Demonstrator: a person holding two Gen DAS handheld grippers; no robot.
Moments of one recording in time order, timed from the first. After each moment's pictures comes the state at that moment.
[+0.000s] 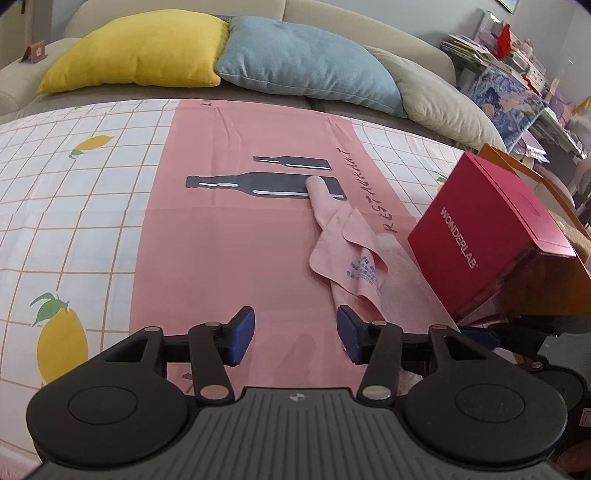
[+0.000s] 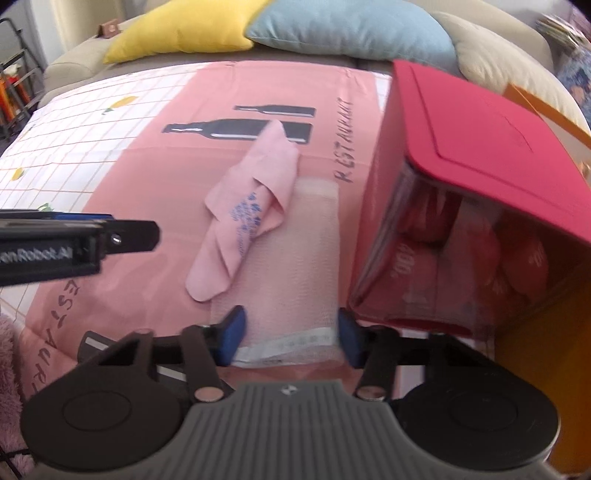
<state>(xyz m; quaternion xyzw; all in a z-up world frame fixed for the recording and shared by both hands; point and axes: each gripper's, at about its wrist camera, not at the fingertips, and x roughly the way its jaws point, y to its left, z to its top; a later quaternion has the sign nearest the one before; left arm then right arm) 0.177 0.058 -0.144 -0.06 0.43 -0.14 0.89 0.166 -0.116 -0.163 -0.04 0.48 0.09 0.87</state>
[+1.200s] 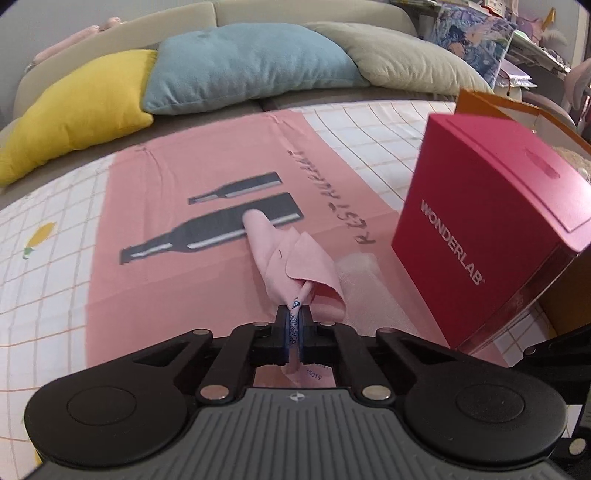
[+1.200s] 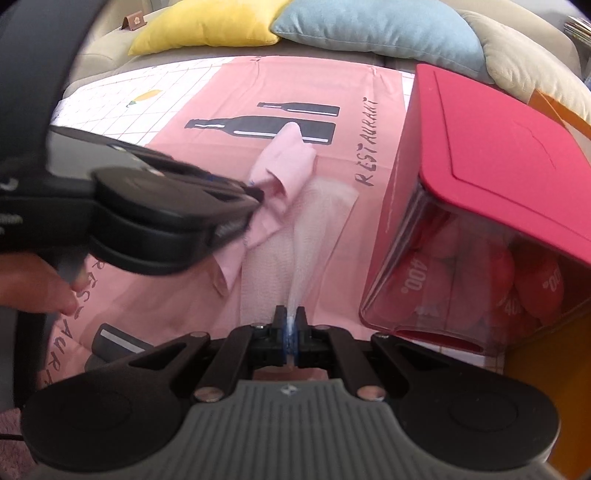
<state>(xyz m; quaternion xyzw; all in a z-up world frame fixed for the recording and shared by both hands) 0.221 -0.013 -0.149 0.08 0.42 -0.15 0.89 0.178 -0.125 -0.164 -0.03 0.50 0.14 0.86</state>
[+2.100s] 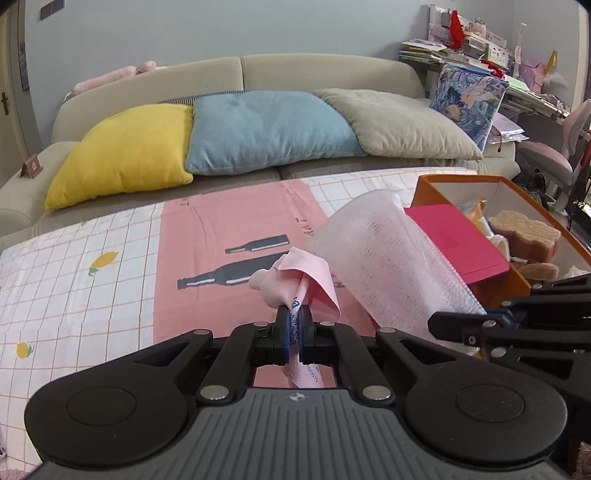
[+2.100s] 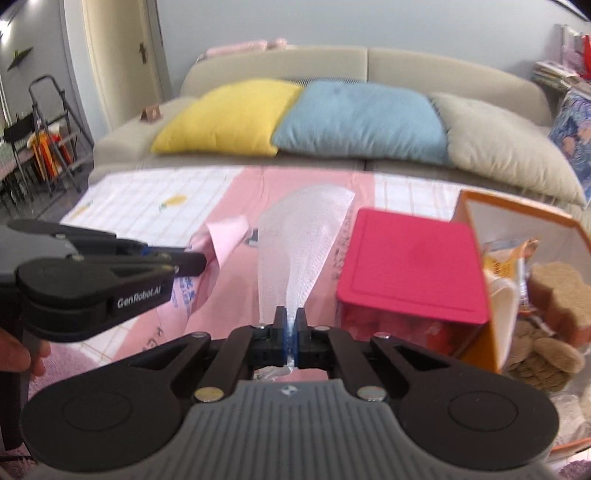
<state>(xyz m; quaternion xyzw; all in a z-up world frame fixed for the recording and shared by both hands) 0.138 -0.006 -0.049 0.06 0.35 -0.13 0.92 0.114 -0.163 -0.061 0.01 0.36 0.14 0.92</state>
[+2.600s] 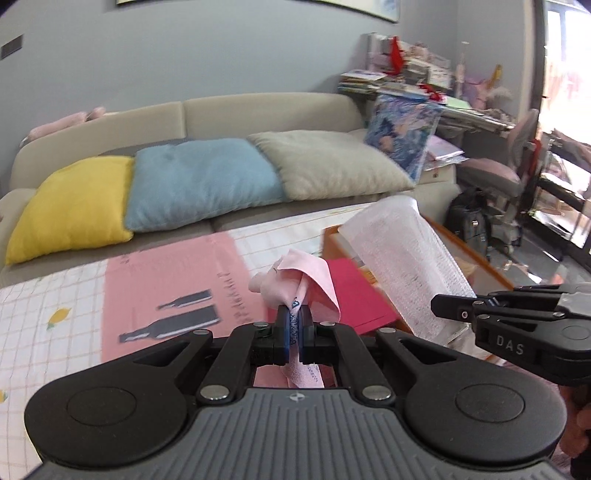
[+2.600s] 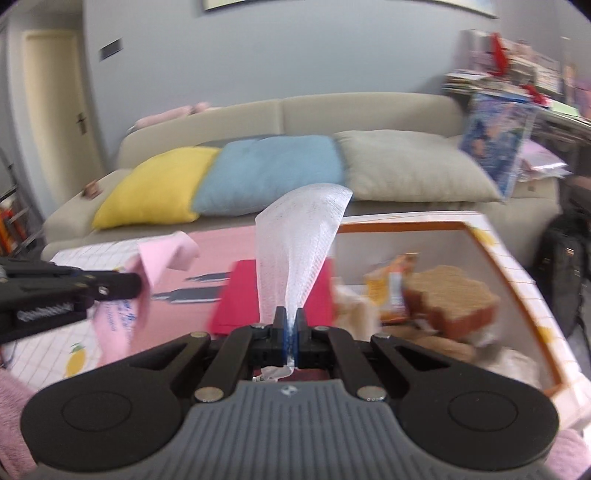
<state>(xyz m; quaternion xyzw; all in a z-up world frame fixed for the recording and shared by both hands) 0.110 -0.077 0.006 0.06 0.30 -0.22 0.93 0.063 -0.270 -0.029 0.07 0.29 0.02 0.95</state>
